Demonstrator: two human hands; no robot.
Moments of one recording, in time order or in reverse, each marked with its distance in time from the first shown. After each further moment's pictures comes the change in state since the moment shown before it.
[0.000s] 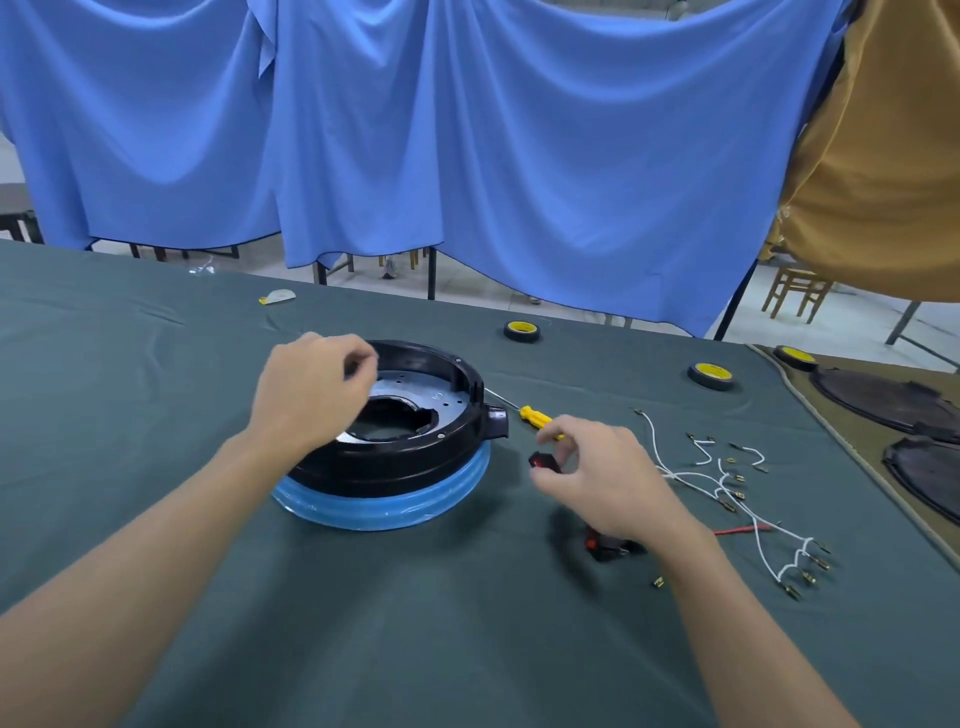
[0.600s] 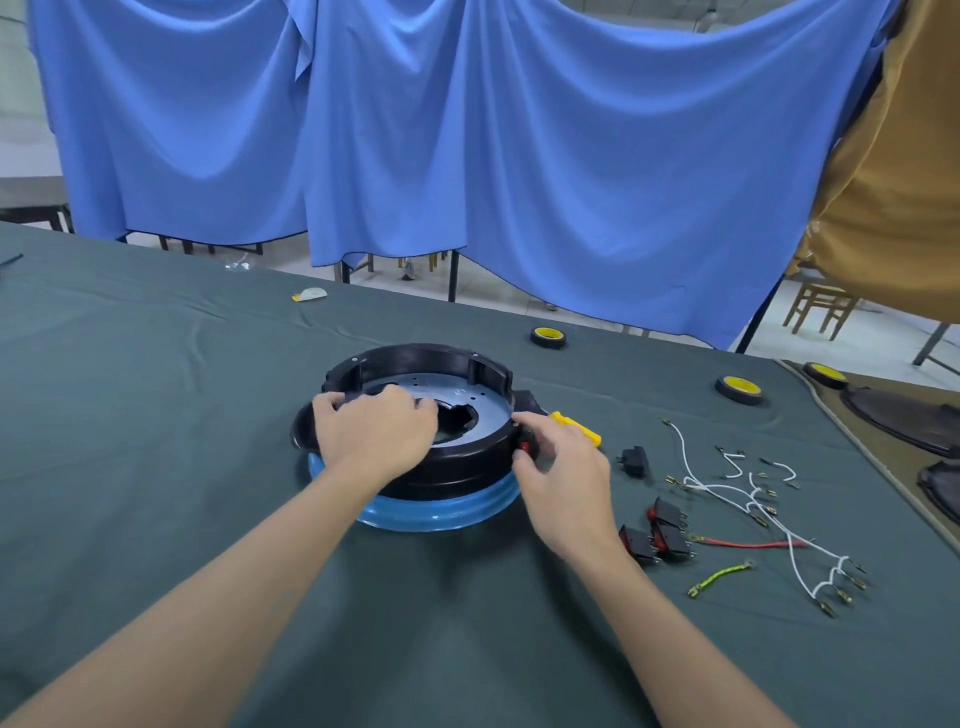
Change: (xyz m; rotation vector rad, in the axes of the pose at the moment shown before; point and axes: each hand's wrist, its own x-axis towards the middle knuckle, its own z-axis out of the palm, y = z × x) left_hand -0.025 0.013 0.023 0.235 -0.273 -0.338; right_hand 0.002 -0.052 0.054 0.336 0.302 0.021
